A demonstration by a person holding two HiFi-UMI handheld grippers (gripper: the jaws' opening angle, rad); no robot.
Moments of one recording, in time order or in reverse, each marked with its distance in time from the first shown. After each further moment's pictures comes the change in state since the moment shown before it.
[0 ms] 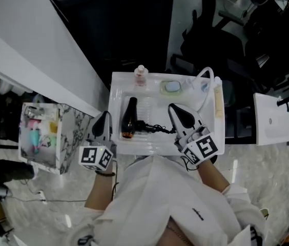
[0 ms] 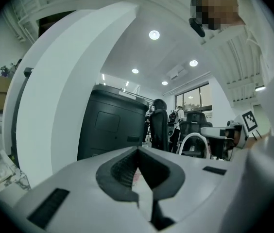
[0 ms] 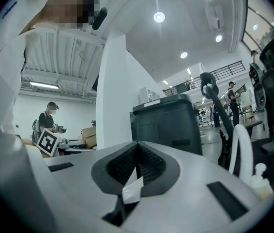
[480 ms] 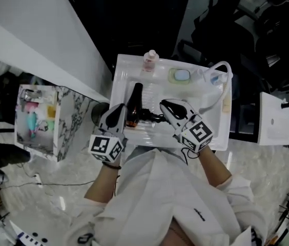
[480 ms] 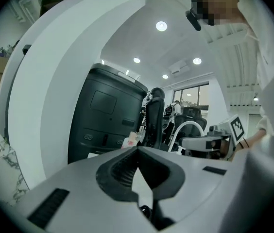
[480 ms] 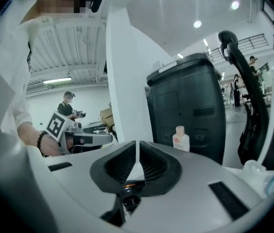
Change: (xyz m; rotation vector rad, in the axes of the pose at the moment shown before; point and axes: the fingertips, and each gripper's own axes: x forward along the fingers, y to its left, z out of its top) left arm 0.015 -0.006 -0.066 -0.079 0.129 -0.070; right arm 0.049 0.026 -0.104 0.031 0.275 0.220
